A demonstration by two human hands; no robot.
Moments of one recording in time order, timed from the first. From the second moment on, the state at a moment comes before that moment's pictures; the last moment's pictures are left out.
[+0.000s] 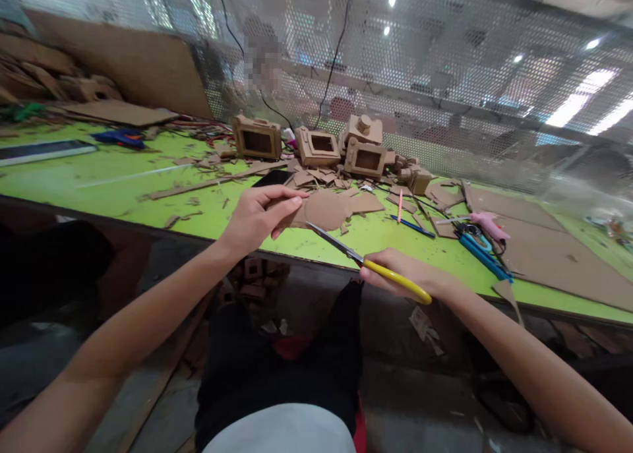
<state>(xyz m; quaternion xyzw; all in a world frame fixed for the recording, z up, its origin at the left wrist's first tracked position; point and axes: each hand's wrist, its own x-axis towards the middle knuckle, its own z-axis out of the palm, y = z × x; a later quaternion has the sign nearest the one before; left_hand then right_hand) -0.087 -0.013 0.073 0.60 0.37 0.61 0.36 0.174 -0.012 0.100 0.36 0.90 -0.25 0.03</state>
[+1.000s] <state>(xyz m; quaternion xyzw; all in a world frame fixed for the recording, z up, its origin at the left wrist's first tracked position) -0.089 -0.017 0.075 0.65 0.39 0.56 0.33 0.174 -0.026 0.095 0.41 0.90 -0.15 0.03</state>
